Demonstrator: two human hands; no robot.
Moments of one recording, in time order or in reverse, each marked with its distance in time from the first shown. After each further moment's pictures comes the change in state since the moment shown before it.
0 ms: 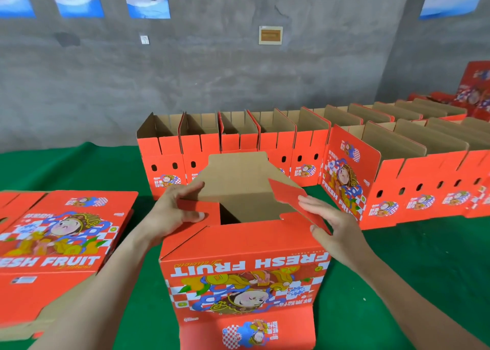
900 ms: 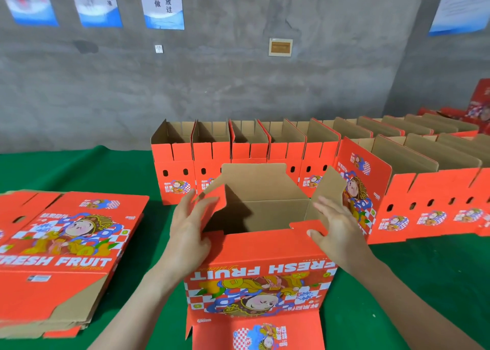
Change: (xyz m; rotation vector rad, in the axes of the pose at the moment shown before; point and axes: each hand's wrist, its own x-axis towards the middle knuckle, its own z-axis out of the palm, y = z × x) left_hand -0.052 0.015 0.021 0.378 0.198 0.158; right_hand 0.023 -0.014 0.015 -0.467 0.036 0.164
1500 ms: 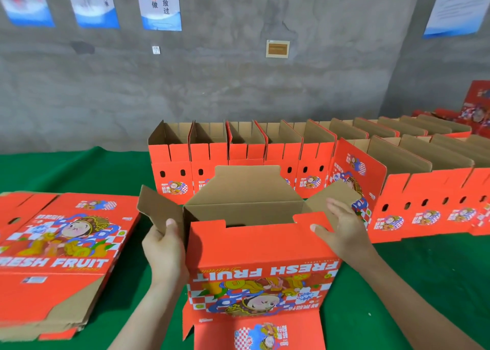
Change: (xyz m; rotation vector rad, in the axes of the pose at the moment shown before) left_hand -0.003 -0.006 0.021 -0.875 0.660 -0.621; right_hand 0.001 0.013 -0.007 0.152 0.026 0.141
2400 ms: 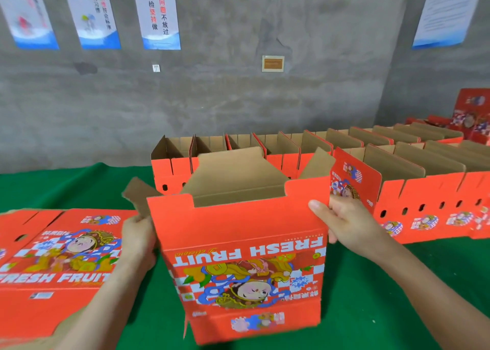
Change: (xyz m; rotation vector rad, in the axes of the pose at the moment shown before) left_hand 0.054 0.045 -0.022 0.111 -0.221 -0.006; right_hand -0.010 -0.059 -0.053 0.075 -0.115 -0.245
